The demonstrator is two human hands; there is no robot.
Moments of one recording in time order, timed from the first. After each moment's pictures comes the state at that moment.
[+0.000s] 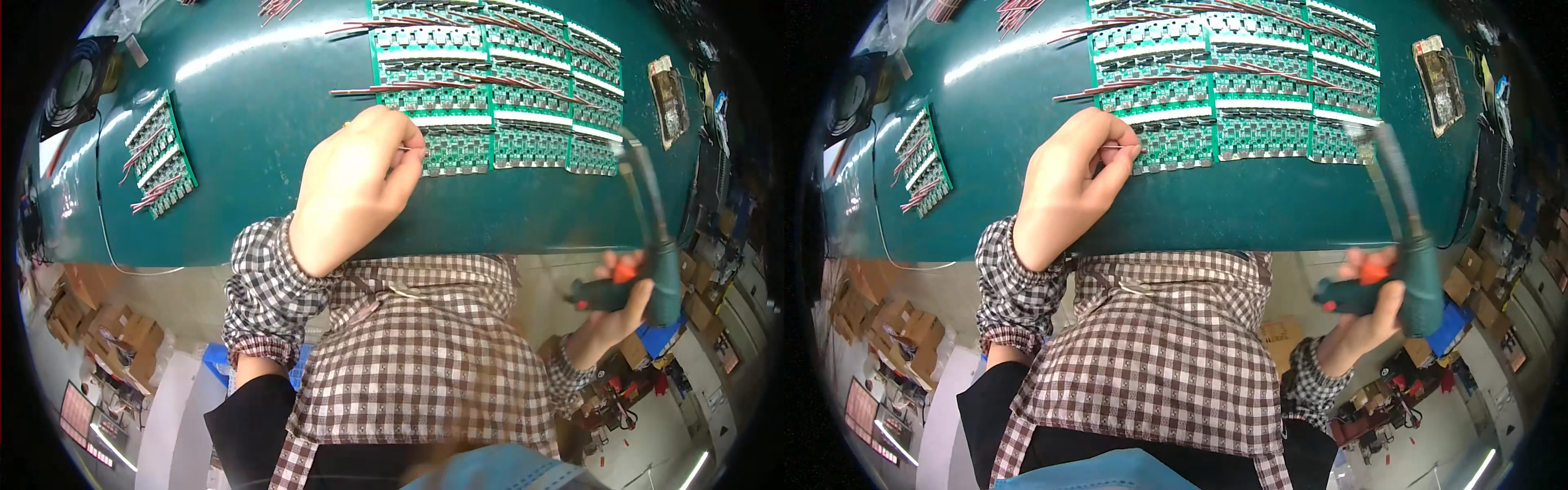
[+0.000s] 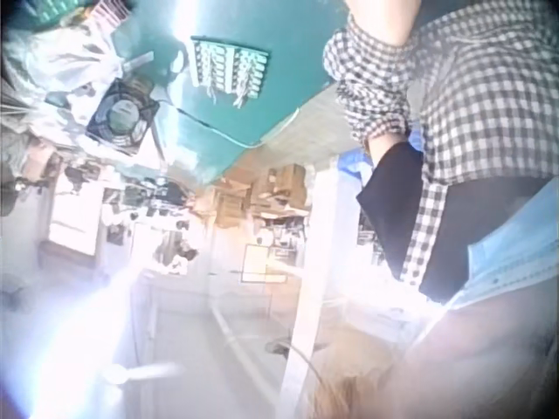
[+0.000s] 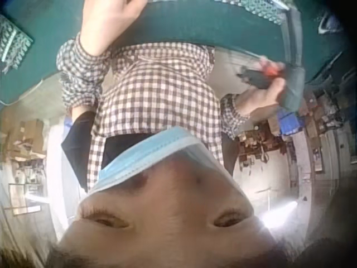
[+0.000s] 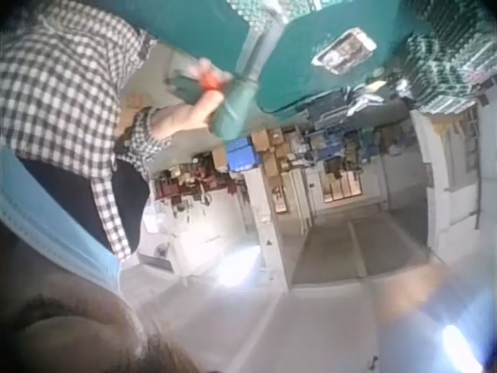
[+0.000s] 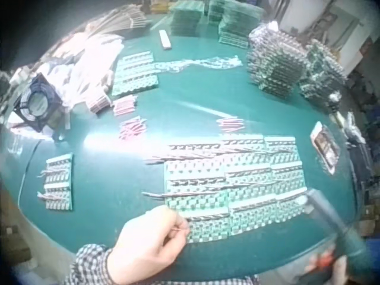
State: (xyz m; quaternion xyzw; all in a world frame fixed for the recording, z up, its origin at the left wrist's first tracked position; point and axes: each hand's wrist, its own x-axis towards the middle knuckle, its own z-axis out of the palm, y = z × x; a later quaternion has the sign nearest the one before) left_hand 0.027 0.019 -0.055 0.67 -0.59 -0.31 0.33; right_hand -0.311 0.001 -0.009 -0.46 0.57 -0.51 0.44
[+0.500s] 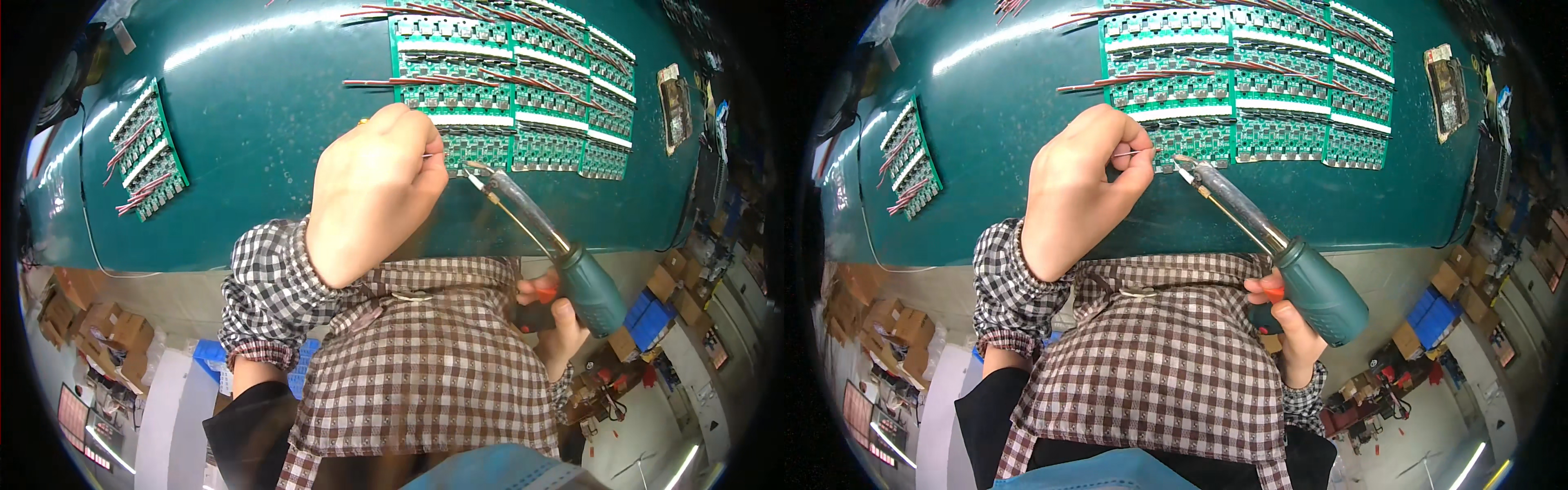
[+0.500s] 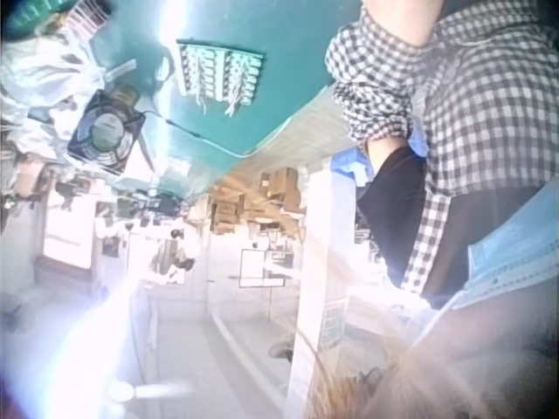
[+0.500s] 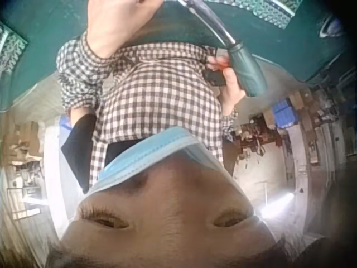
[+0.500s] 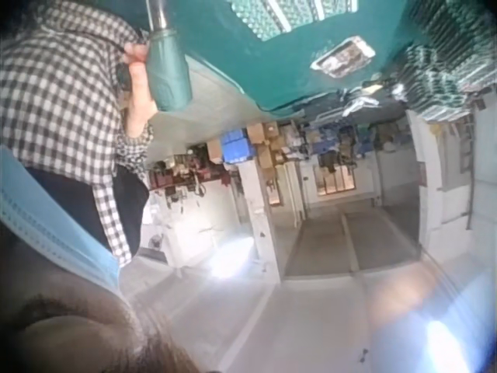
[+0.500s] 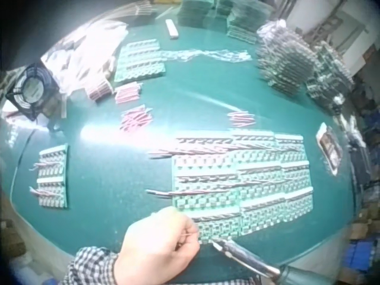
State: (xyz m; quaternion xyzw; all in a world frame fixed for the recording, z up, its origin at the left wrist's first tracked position) left_hand 0.022 0.019 -0.067 0.68 -0.58 -0.25 0.36; right_hand -0.246 0.049 -0.005 -0.41 0.56 -0.32 0.64
